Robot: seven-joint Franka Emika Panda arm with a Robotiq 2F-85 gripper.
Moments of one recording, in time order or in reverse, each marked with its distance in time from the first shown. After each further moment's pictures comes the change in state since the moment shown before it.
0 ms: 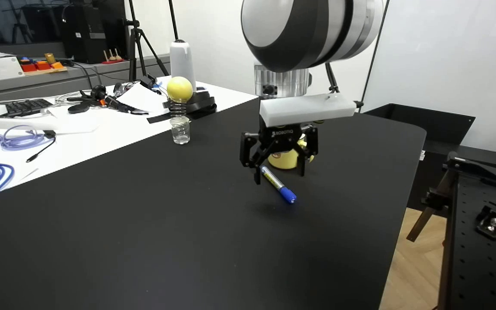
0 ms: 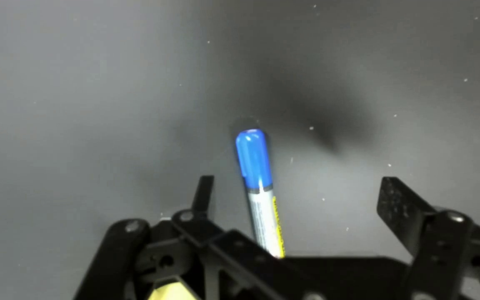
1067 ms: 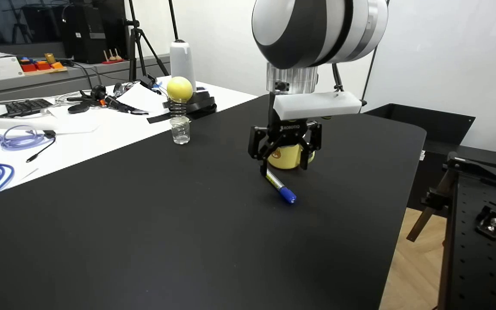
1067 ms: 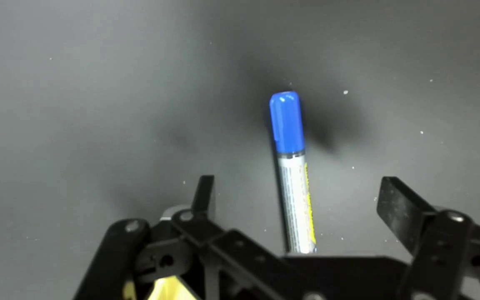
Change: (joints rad) arm -0.096 0.014 0.028 0.009 0.045 0.035 -0.142
